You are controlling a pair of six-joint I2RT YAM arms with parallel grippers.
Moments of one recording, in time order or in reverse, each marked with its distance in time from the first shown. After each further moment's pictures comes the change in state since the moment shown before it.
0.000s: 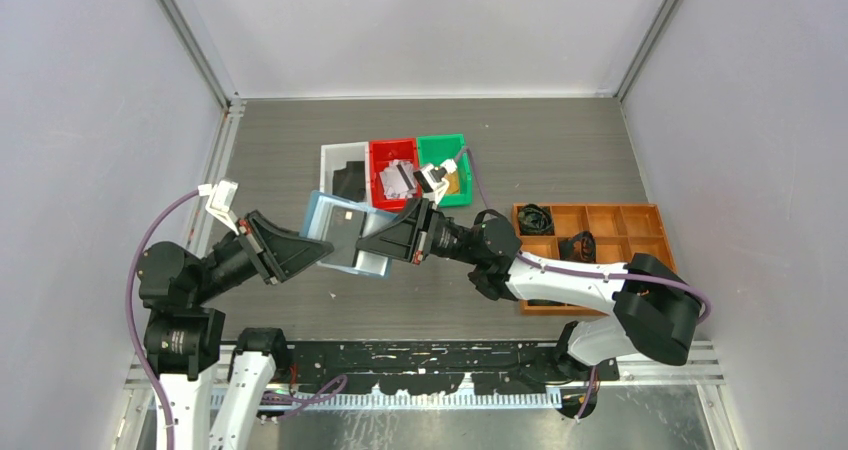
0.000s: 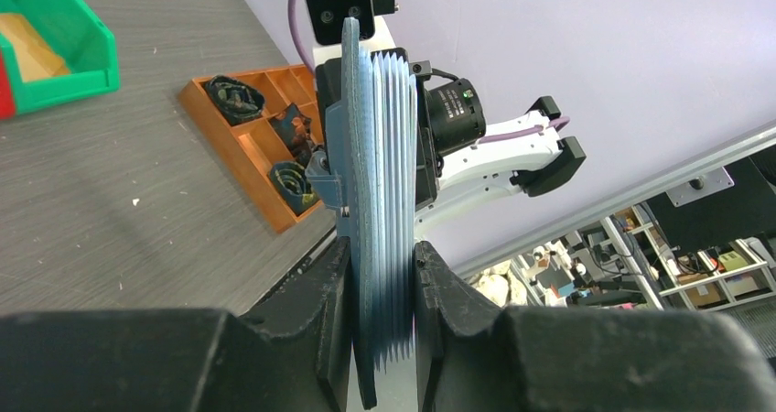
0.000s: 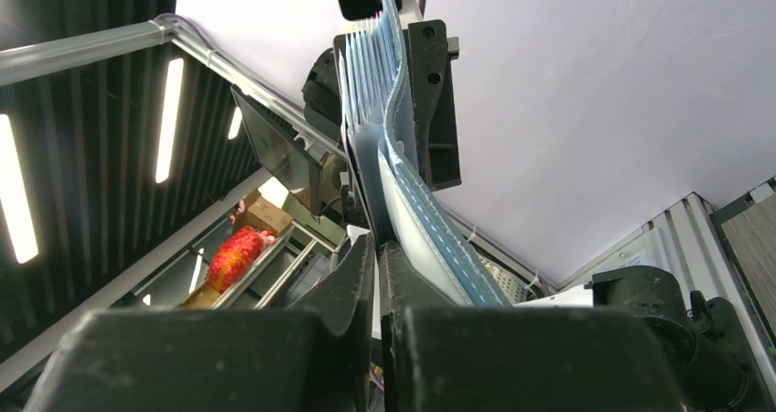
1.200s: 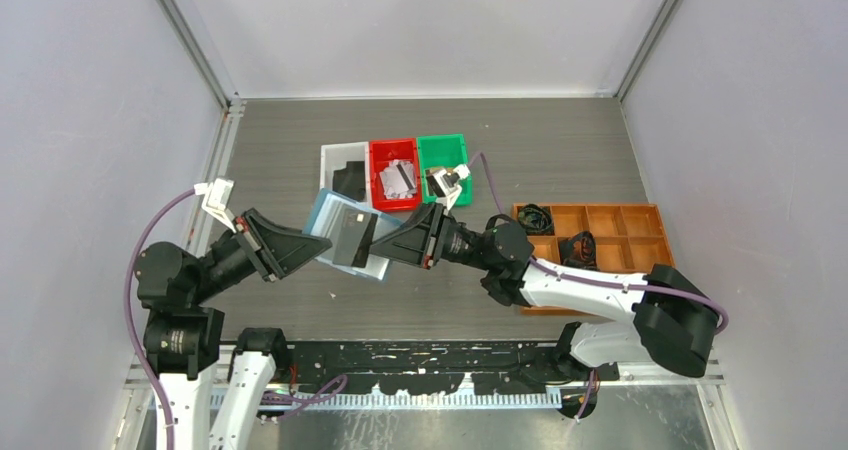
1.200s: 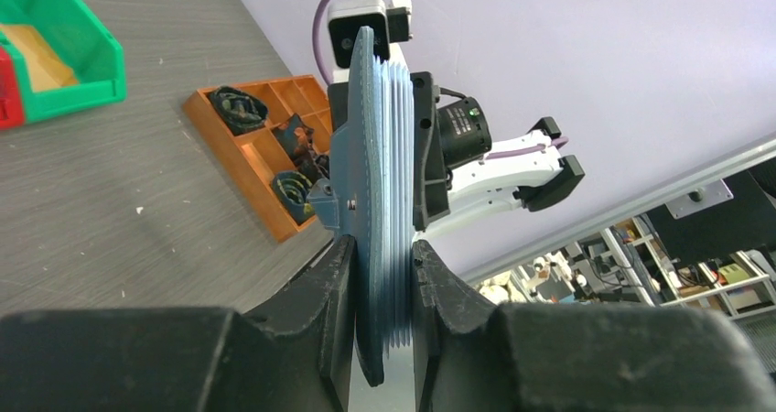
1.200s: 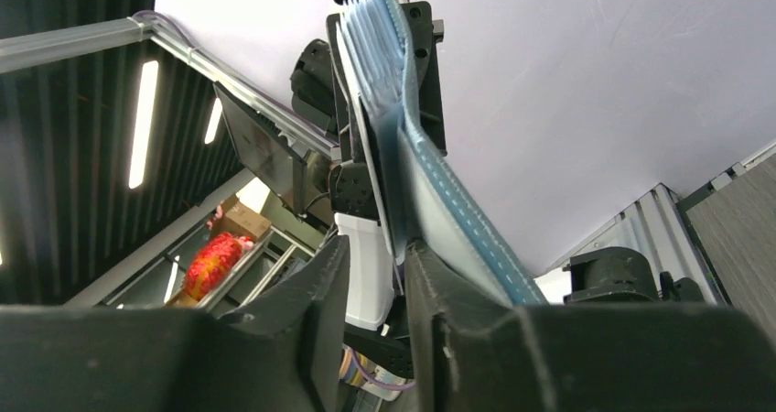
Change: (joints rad) left arm 0.001 0.003 -0.001 0.022 -0.010 -0.024; right arm -0.004 -0.103 -0.074 -0.073 0.016 -0.048
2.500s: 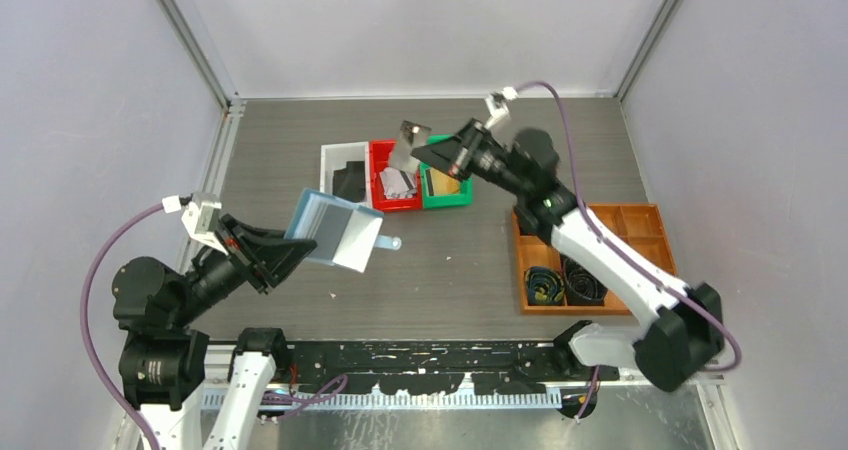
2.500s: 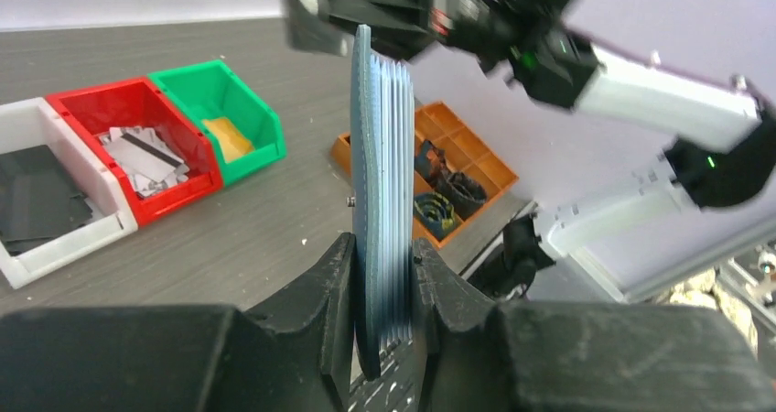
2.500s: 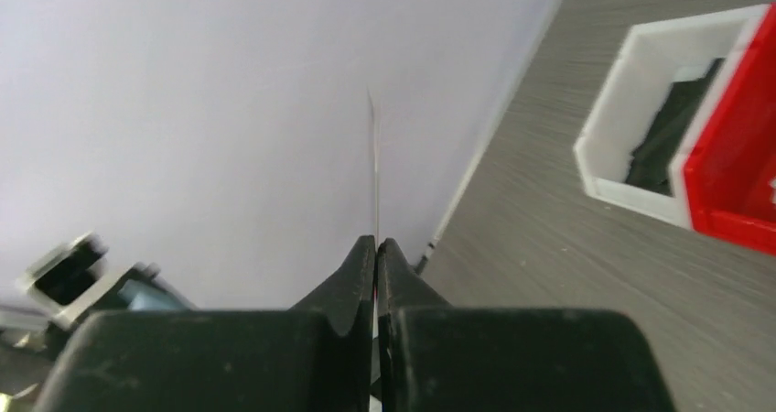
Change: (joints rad) left arm 0.003 -0.003 0.177 -0.254 -0.181 0.472; right arm -0.438 -0.076 0.318 -0.774 -0.021 -0.207
